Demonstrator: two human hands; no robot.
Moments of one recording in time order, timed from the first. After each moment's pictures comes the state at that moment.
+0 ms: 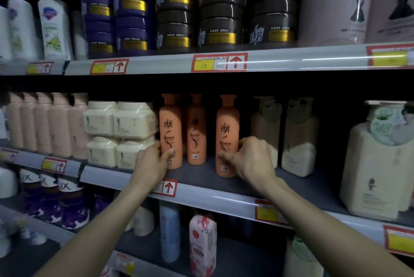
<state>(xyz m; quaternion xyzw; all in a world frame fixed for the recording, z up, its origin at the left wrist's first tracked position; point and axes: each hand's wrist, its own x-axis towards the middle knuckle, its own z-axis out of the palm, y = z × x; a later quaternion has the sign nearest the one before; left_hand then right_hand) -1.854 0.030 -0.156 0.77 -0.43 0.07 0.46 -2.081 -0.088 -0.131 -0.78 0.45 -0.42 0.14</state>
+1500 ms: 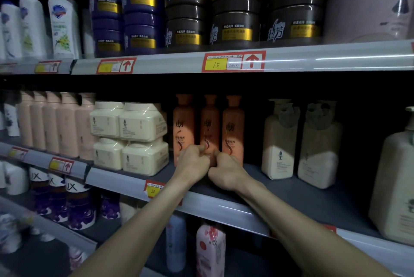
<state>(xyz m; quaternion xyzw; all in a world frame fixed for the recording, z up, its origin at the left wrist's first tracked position) -1.909 -0.017 -0.136 0.75 -0.44 -0.09 0.49 -2.027 -0.066 -0.128 -0.87 0.35 -0.22 0.27</state>
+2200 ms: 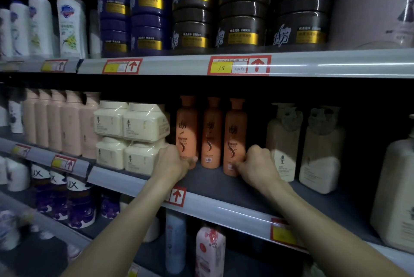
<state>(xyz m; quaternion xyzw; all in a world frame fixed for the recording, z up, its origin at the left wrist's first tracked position) -1.872 0.002 -0.137 0.84 -0.36 0.05 0.41 -2.058 -0.107 -0.128 -0.81 0.45 -0.34 0.16</state>
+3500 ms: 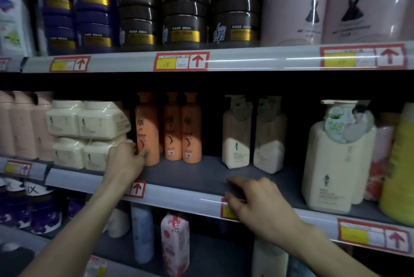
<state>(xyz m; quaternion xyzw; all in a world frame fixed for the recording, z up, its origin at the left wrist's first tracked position) -1.868 0.013 -0.150 0.82 -0.36 0.13 0.43 -2.198 -0.050 -0.173 -0.90 0.37 -0.24 0.01</state>
